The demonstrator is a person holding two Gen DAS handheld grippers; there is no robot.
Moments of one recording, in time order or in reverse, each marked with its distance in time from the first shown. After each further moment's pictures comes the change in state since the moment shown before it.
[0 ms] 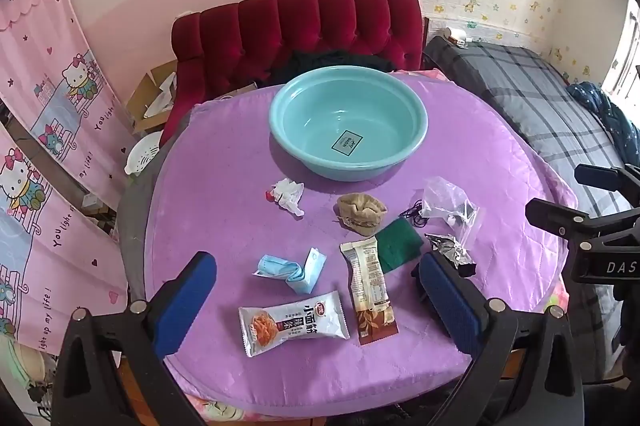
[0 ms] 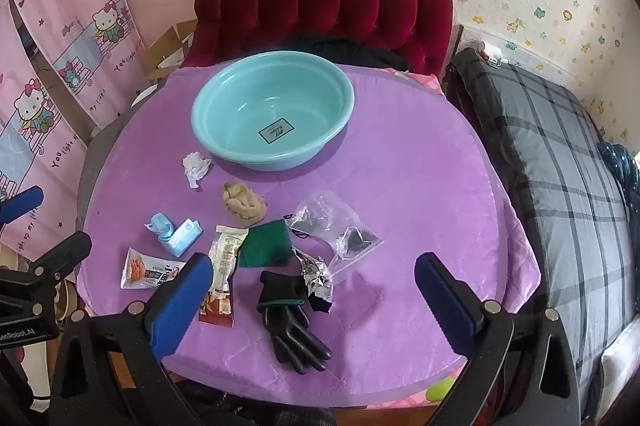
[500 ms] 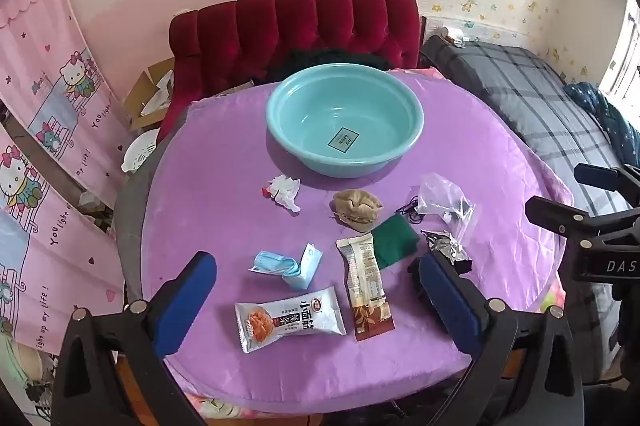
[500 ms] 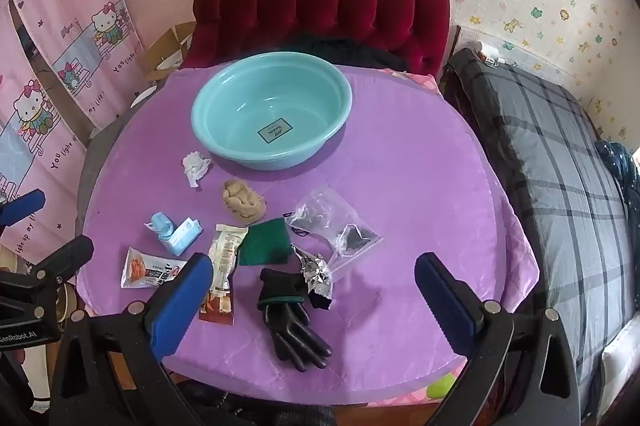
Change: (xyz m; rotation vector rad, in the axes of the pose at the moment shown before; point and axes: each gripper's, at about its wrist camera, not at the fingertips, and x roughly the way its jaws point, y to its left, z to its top) left arm 0.000 -0.001 -0.007 0.004 0.001 -0.006; right arm -0.003 -0.001 -0.005 0.011 -0.005 0.008
